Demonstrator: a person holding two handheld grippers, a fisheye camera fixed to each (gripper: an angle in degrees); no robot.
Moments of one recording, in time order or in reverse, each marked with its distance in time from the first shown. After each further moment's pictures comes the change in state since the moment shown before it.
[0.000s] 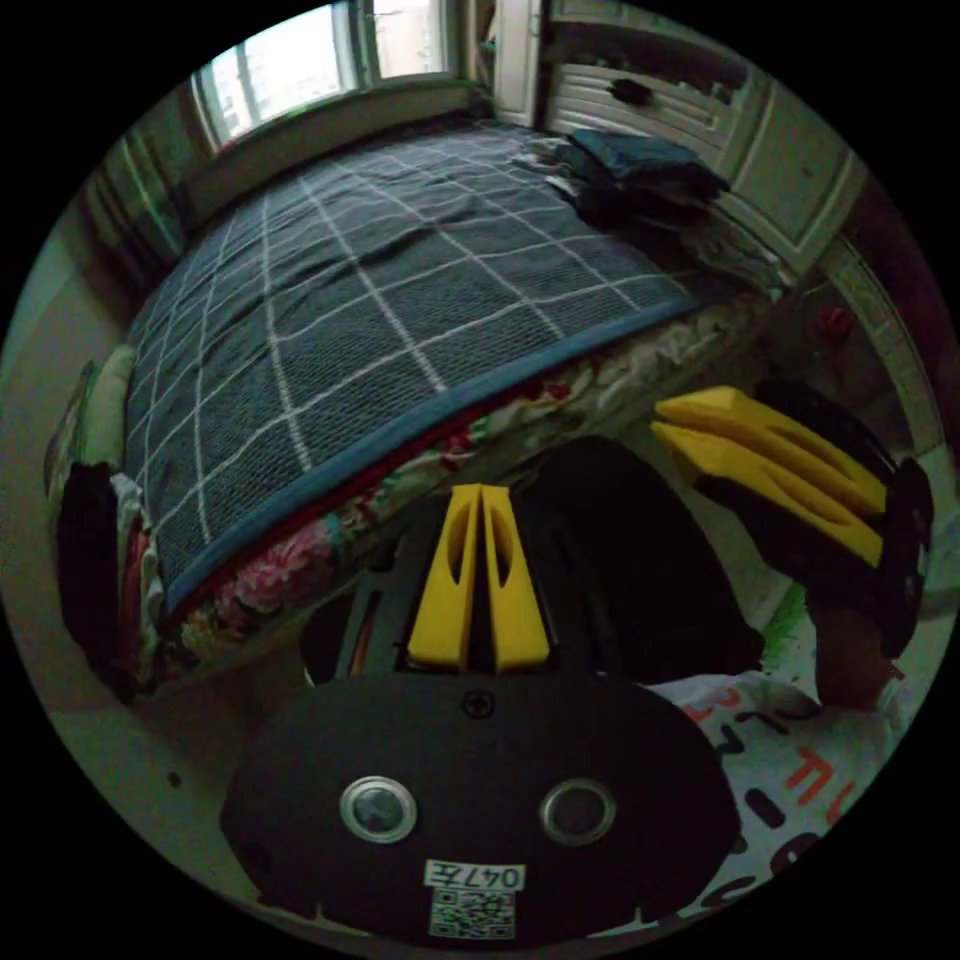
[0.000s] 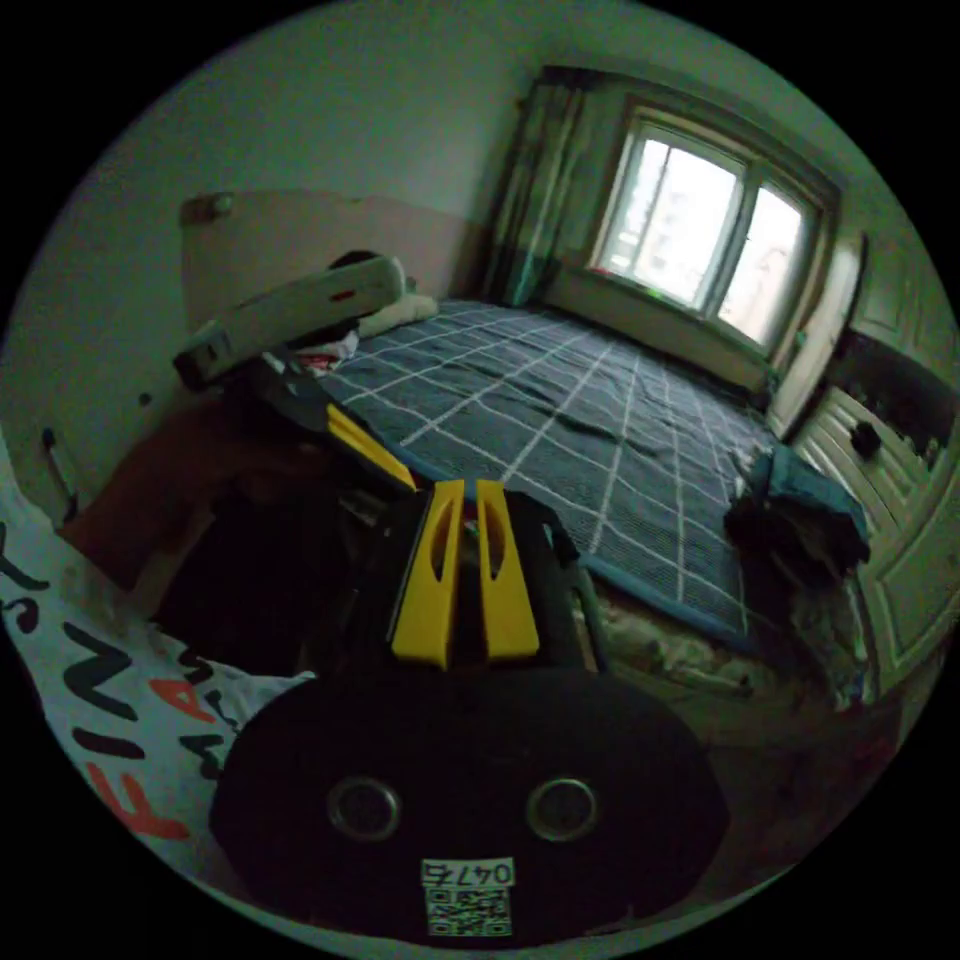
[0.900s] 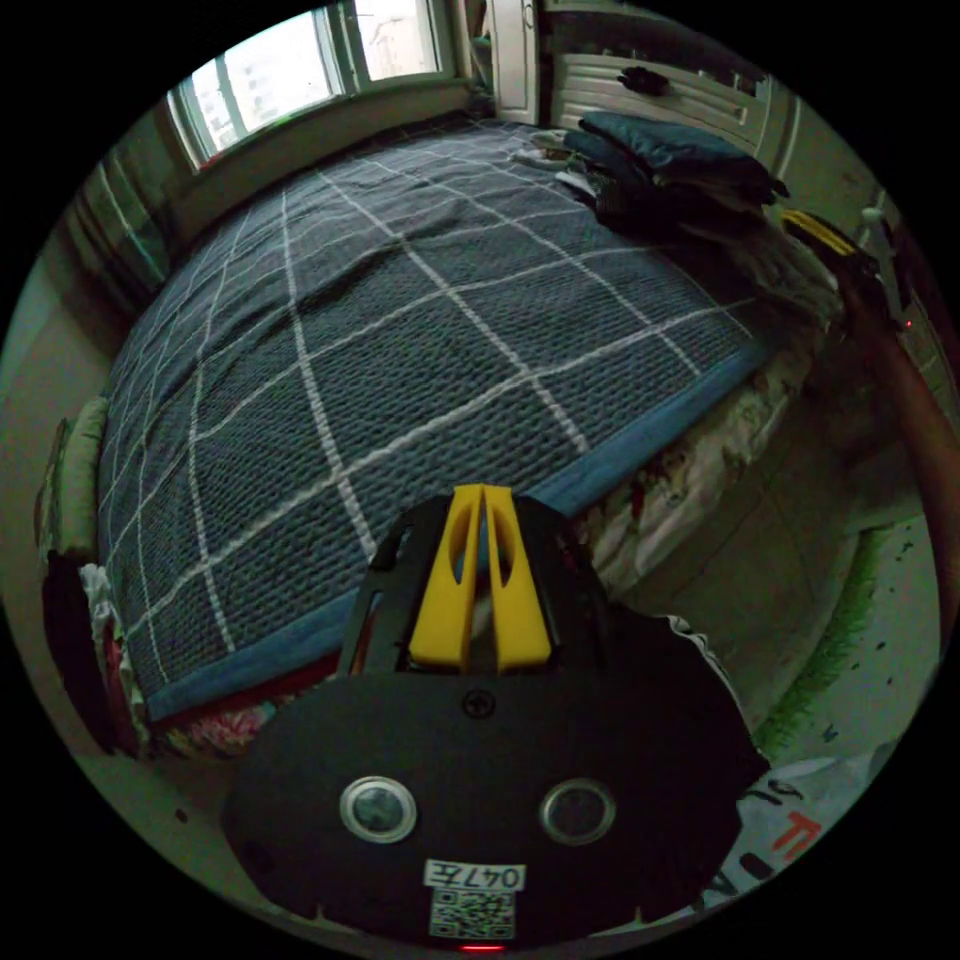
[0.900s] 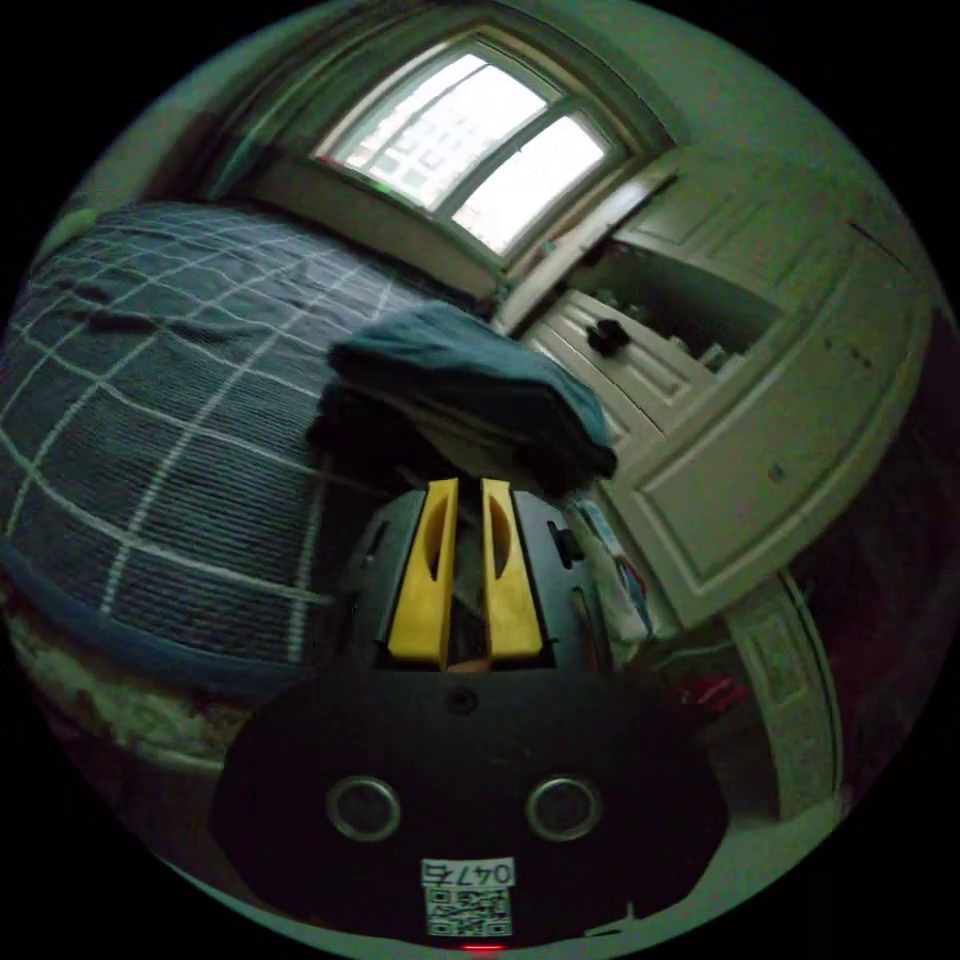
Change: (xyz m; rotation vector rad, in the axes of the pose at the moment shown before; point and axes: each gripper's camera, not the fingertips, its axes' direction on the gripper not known) left arm 0.183 -0.272 0.219 -0.019 -0.064 -0.014; right arm 0.677 0.110 -0.161 -0.235 0.827 0.137
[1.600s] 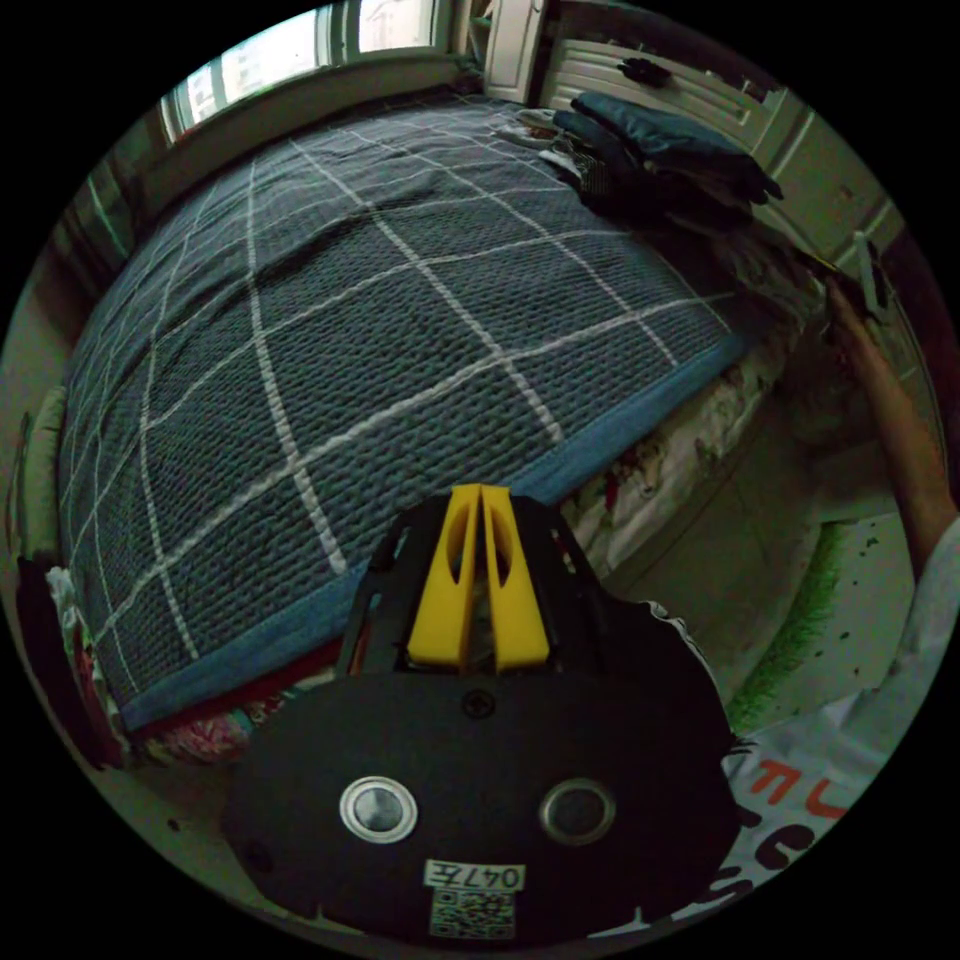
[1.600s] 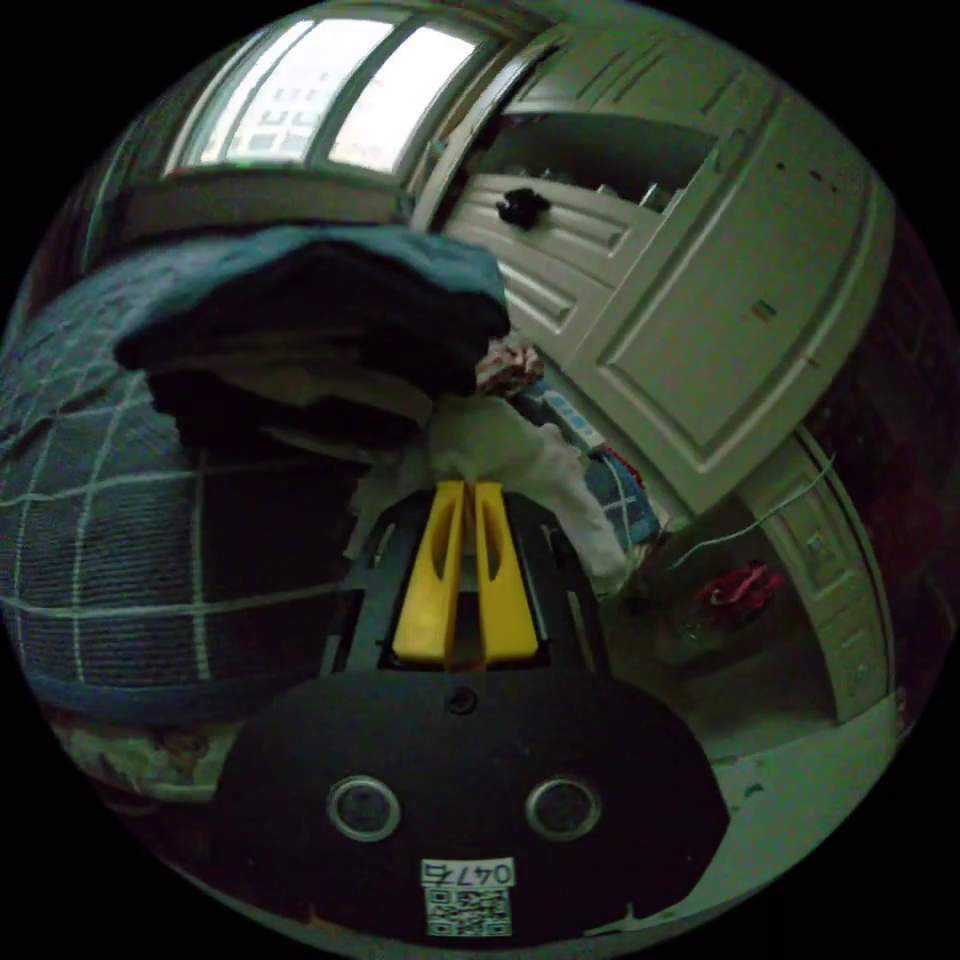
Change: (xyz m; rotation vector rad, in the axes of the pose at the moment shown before) left arm 0.022 -0.053 0.044 -0.032 0.132 -0.019; right arm 0.175 0.019 0.118 -0.236 -0.016 0.288
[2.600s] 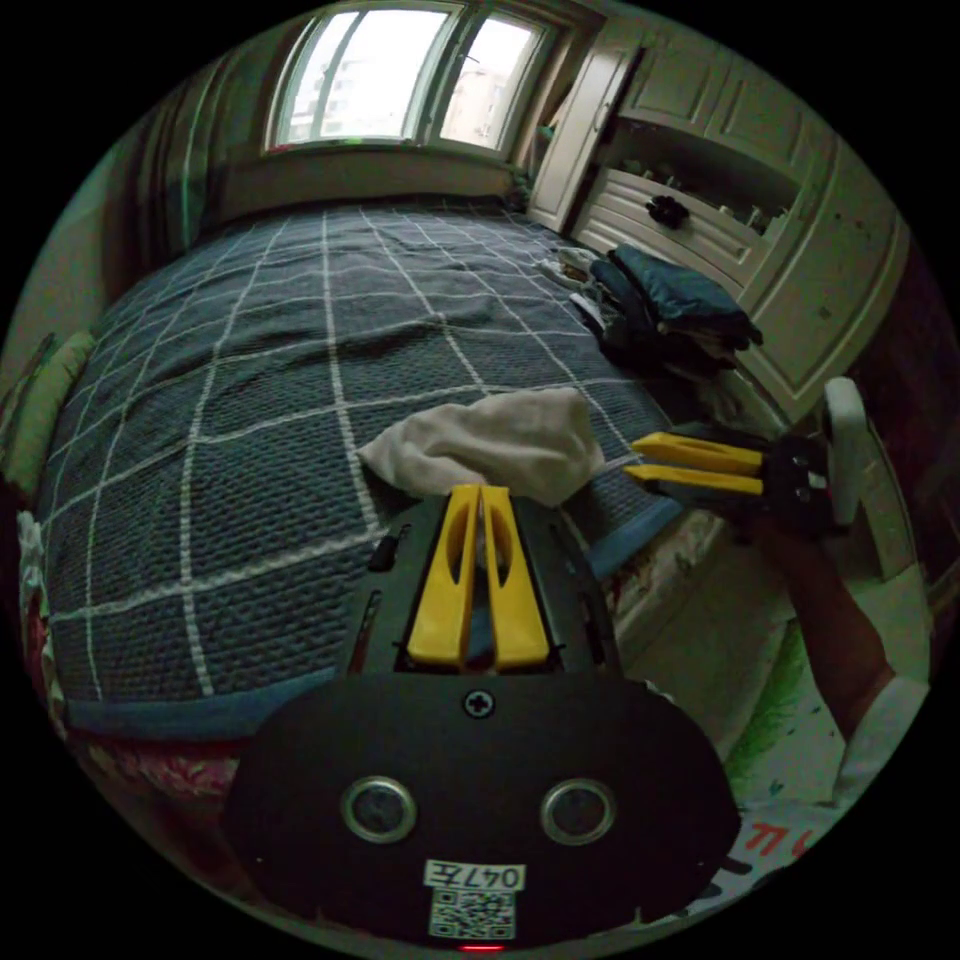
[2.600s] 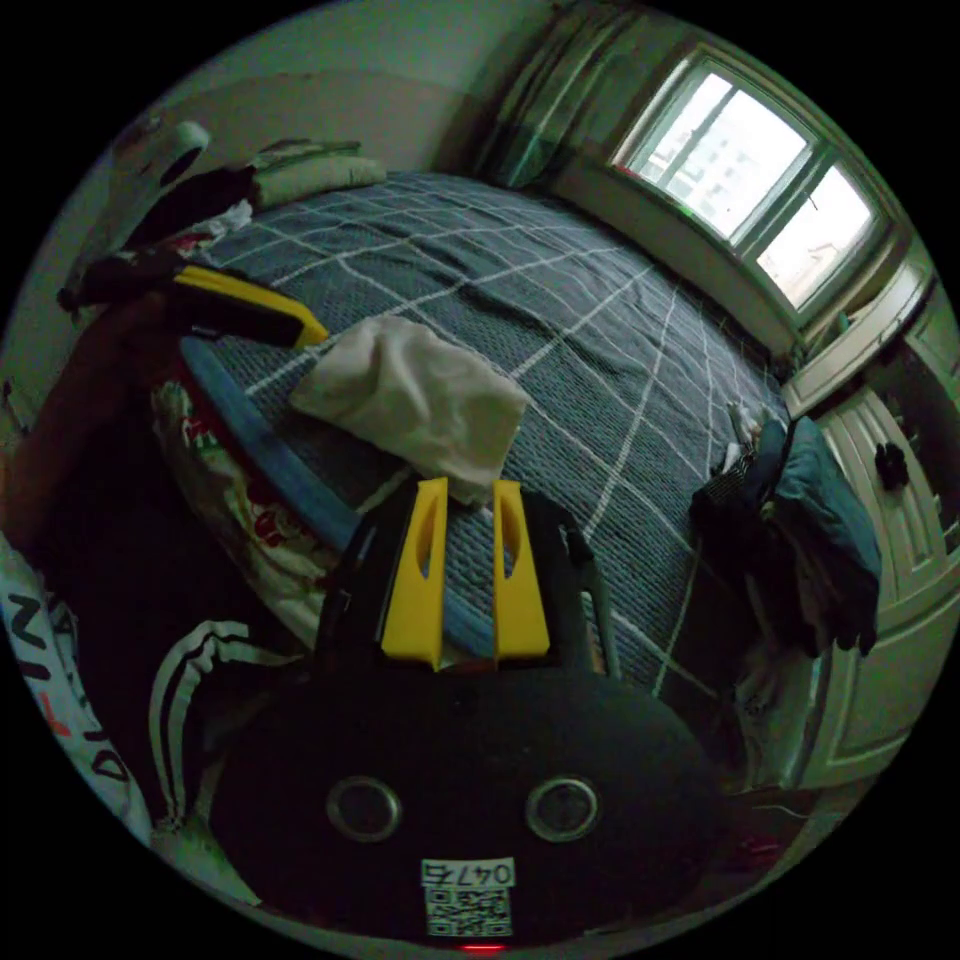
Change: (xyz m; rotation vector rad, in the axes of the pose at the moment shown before) left arm -0.098 0.038 -0.090 0.343 0.106 -0.113; right arm -0.397 0.060 -0.201 0.100 -0.690 -0.760
